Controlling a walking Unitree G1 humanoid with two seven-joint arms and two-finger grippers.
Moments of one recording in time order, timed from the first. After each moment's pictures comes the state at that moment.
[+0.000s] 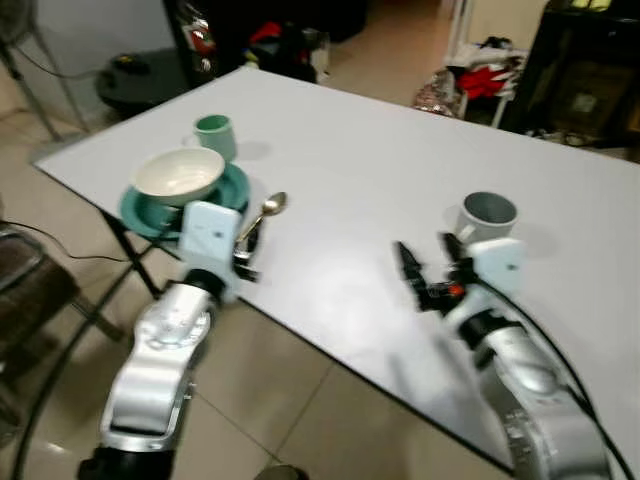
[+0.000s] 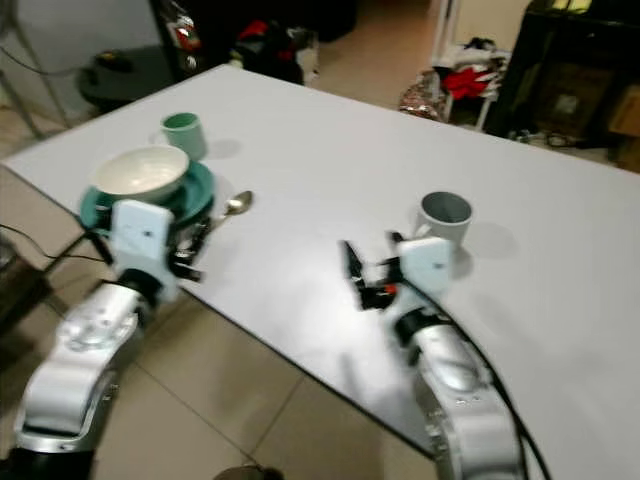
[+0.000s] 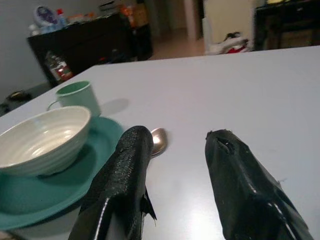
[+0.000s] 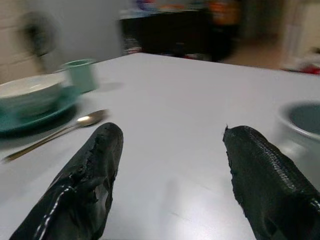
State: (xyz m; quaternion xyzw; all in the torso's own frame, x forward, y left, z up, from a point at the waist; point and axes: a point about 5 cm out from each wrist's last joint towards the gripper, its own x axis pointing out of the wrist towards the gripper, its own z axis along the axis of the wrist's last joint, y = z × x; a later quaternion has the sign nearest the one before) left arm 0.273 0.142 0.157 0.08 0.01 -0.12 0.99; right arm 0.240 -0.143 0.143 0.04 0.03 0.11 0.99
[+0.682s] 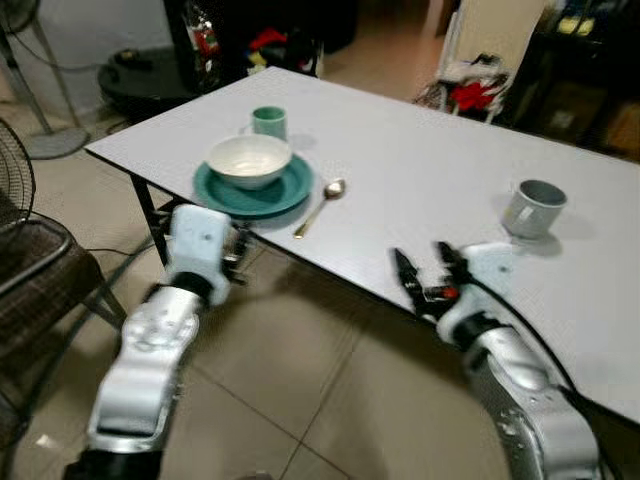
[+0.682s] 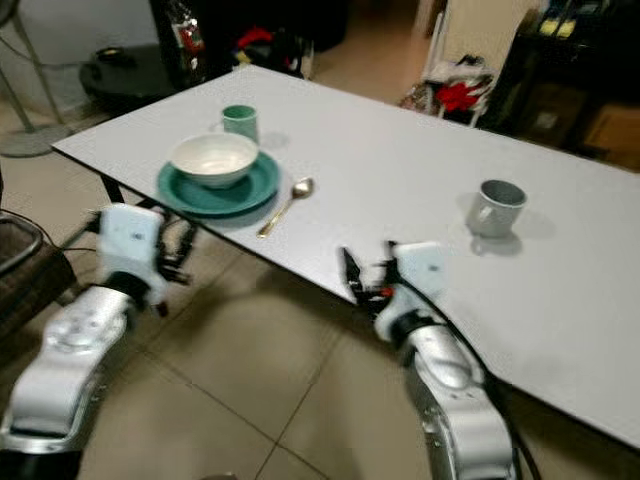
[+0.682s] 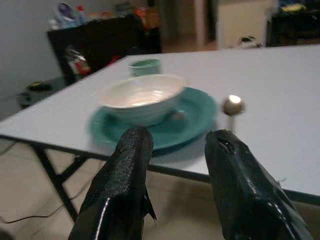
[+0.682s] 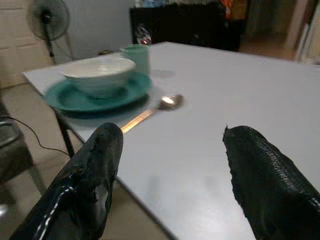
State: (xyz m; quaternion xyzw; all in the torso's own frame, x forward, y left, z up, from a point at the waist) left arm 0.274 0.162 0.155 0.09 0.02 -0.08 0.99; right arm 0.244 -0.133 0.138 0.04 0.04 0.14 0.99
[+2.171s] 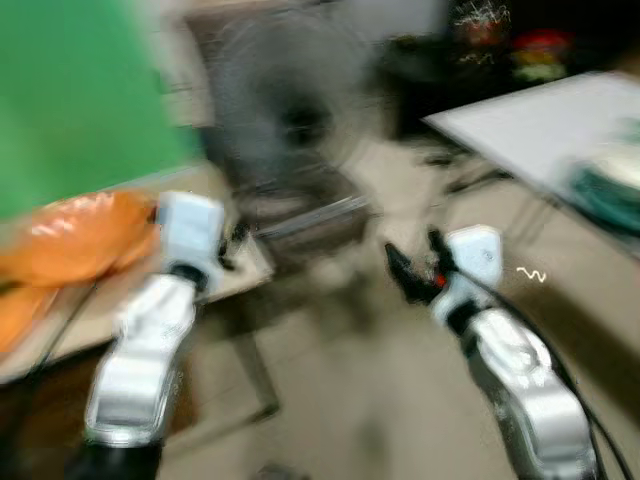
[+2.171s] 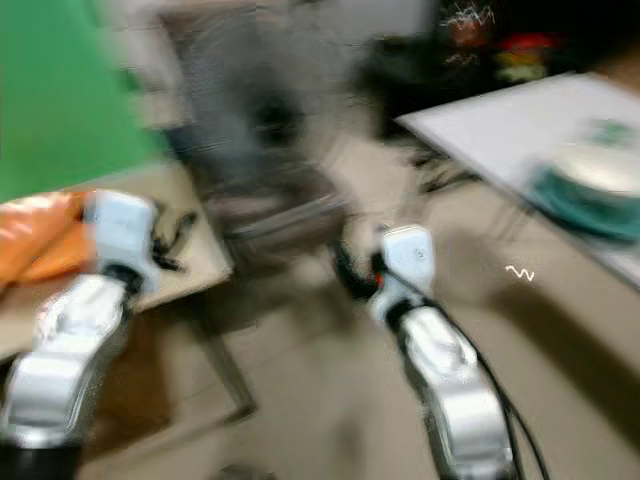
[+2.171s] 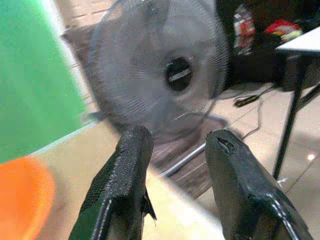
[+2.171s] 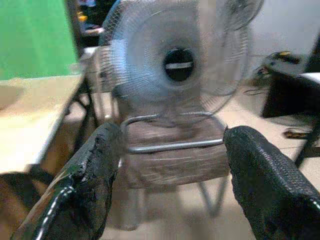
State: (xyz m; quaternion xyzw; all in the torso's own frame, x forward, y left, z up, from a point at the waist) left arm 0.277 0.160 0.161 0.10 0.02 -0.09 0.99; right arm 0.257 -0.131 0.135 0.01 0.04 0.16 0.99
